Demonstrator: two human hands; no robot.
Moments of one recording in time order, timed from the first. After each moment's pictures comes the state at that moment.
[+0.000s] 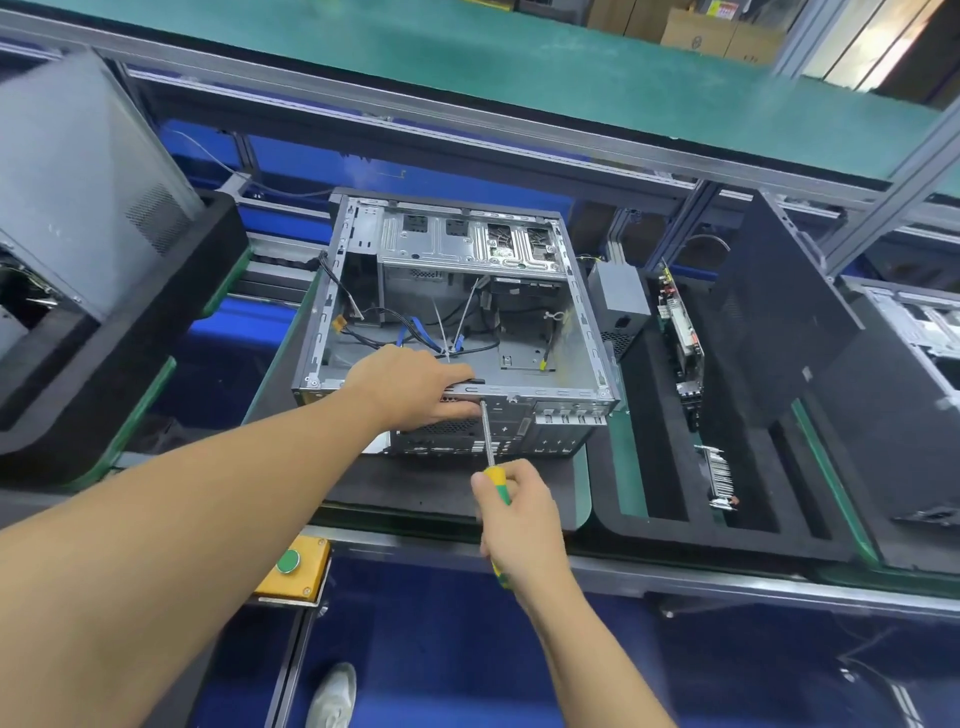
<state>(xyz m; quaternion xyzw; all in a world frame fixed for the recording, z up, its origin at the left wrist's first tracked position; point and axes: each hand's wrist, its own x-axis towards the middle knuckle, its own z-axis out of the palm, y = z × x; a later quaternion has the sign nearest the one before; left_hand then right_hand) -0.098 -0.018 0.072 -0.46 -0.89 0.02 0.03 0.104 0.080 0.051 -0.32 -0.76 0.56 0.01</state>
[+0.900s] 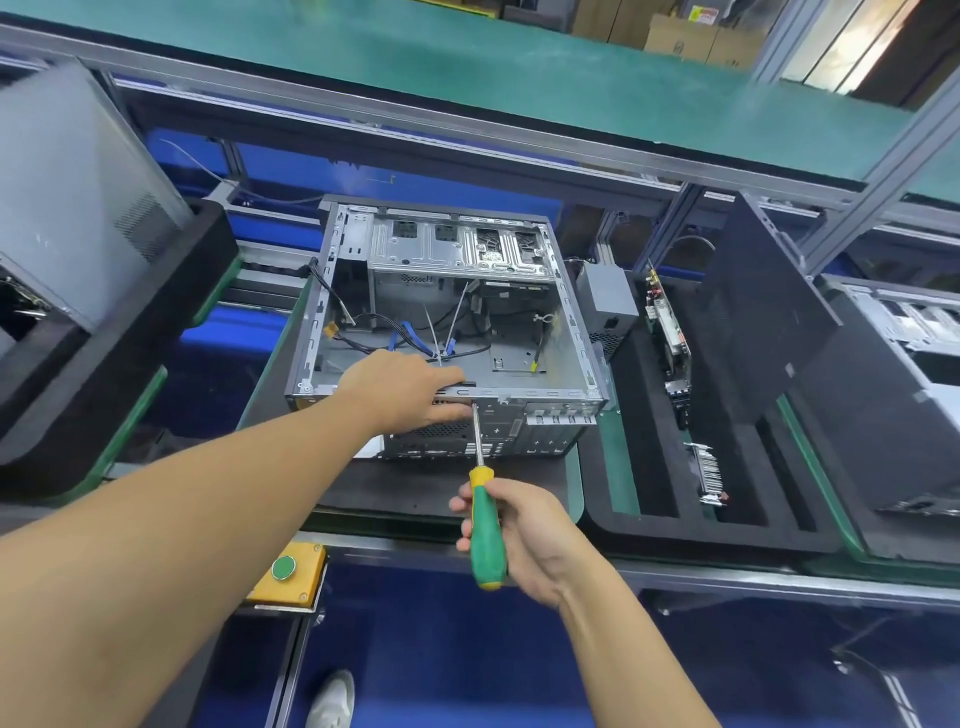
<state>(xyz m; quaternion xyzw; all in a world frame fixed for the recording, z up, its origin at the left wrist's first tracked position) -0.098 -0.018 0.071 -0.47 -0.88 0.03 0.06 0.107 0.094 0.073 -0.31 -0.45 0.83 -0.13</state>
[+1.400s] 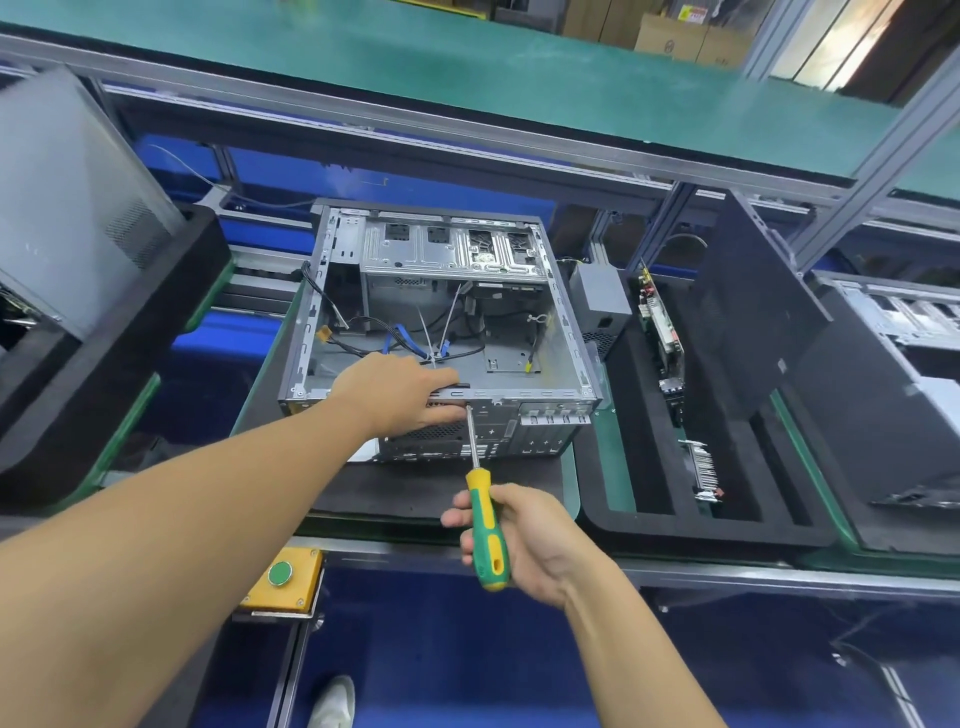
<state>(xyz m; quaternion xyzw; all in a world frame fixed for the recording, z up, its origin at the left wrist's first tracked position) -0.099 -0.017 0.070 -0.47 -0.88 0.03 0.06 0.110 0.103 0.074 -0.30 -0.46 0.82 -0.18</state>
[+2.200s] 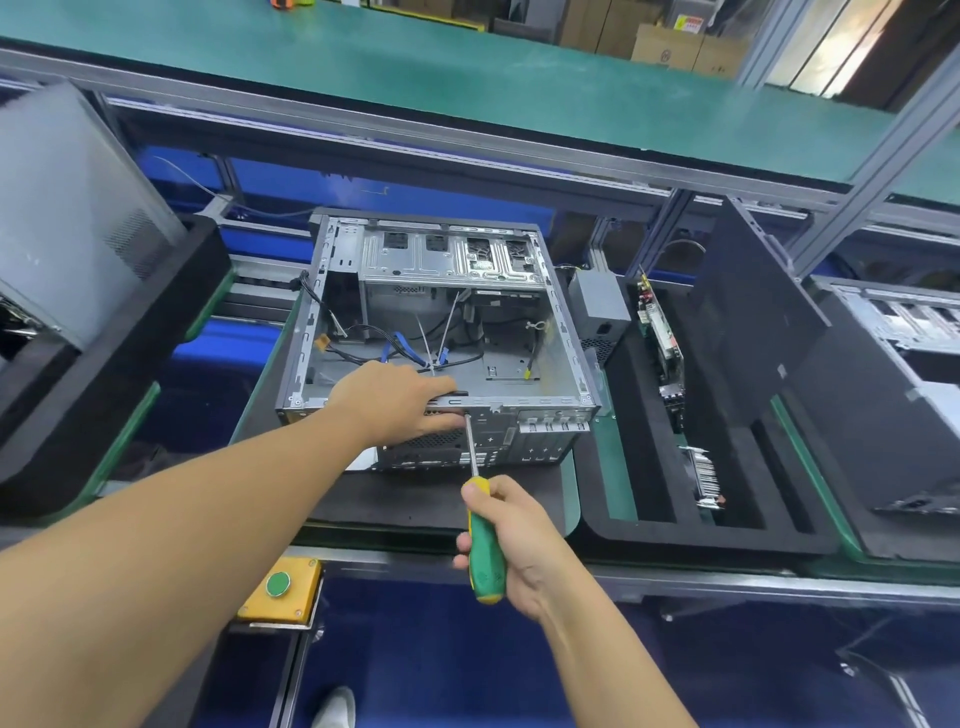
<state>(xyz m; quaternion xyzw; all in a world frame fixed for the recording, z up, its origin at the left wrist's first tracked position) -0.097 -0.017 0.074 -0.46 -0.89 0.03 0.04 0.105 0.089 0.067 -0.34 -0.50 0.79 -0.09</state>
